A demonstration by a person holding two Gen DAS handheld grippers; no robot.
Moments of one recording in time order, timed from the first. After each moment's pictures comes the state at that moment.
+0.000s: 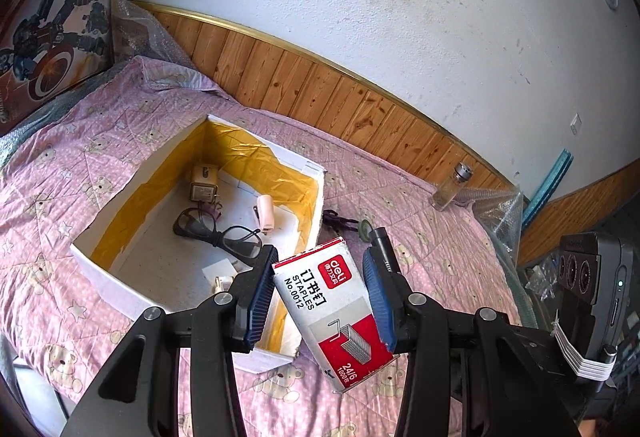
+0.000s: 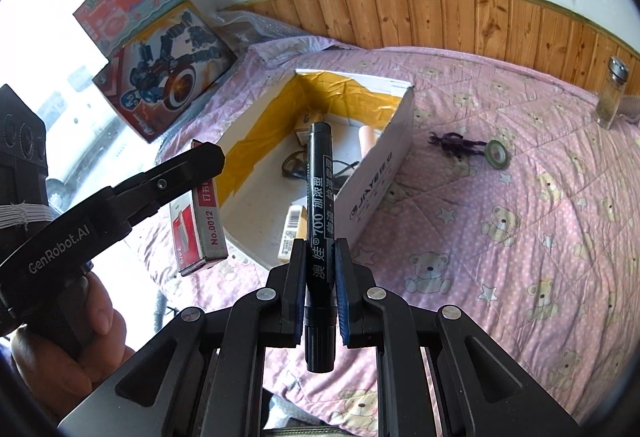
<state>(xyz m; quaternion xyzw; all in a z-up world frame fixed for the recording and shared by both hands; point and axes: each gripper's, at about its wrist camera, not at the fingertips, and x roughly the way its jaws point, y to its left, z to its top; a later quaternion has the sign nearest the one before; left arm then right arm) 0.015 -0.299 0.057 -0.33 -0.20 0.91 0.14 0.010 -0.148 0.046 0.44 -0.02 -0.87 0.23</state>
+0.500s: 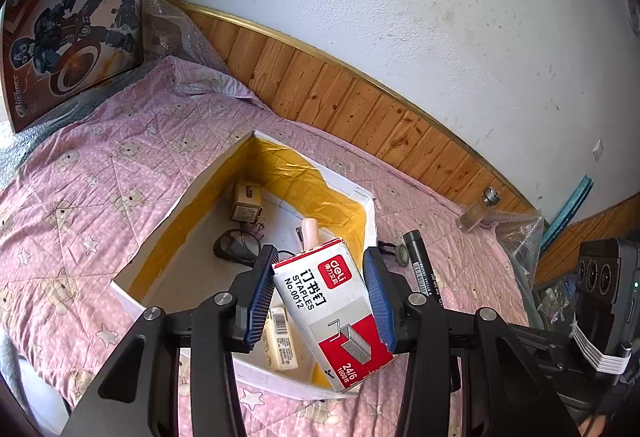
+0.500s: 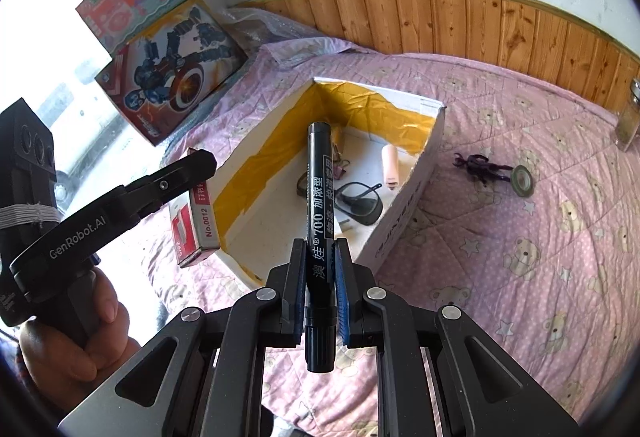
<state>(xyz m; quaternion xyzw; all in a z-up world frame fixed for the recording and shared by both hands) -0.017 -0.351 0.048 -0.33 -0.21 0.91 0.10 -0.029 -0.182 0.049 0.44 -0.02 -0.86 0.25</state>
